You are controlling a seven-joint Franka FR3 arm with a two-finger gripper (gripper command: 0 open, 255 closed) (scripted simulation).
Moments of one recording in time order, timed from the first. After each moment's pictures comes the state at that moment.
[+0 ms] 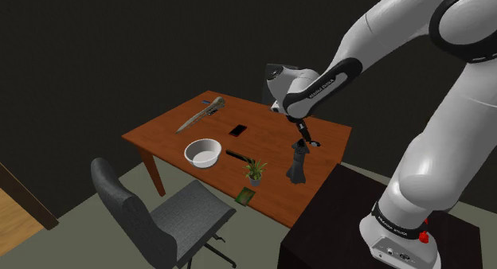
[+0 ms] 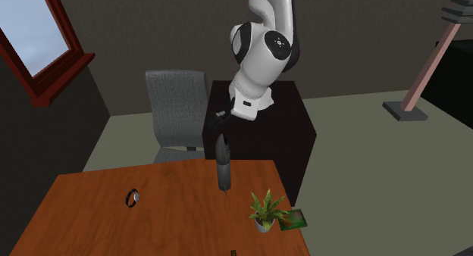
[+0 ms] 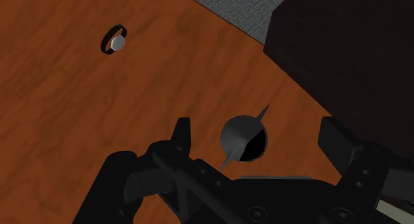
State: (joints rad) arm -0.01 -0.06 -0.11 -2.44 -0.54 2.08 -0.58
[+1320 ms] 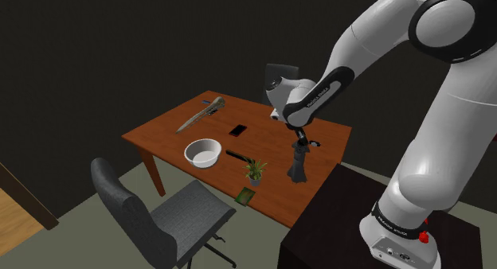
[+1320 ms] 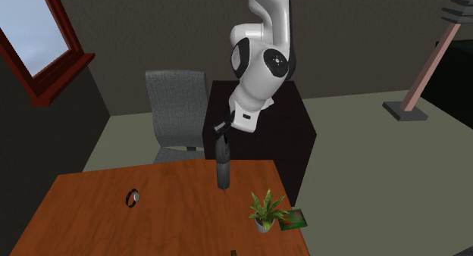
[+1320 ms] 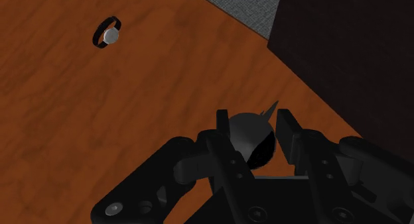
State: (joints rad) arm -0.02 0.03 -0.12 -2.45 -0.58 2.17 -0.54
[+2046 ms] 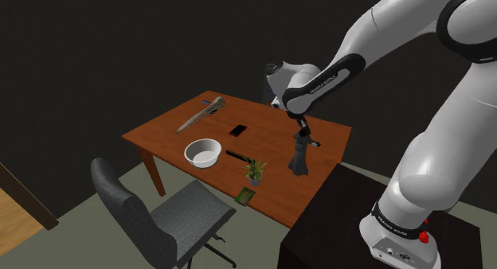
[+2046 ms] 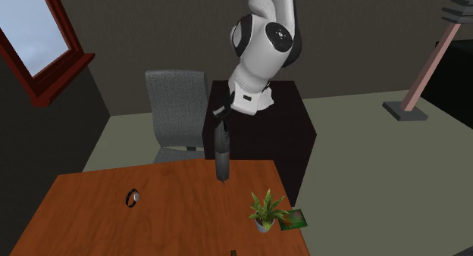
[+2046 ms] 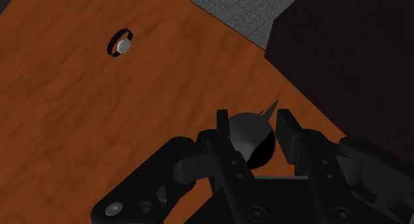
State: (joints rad) arm -0.01 -0.09 -0.11 -2.42 -0.54 2.03 -0.61
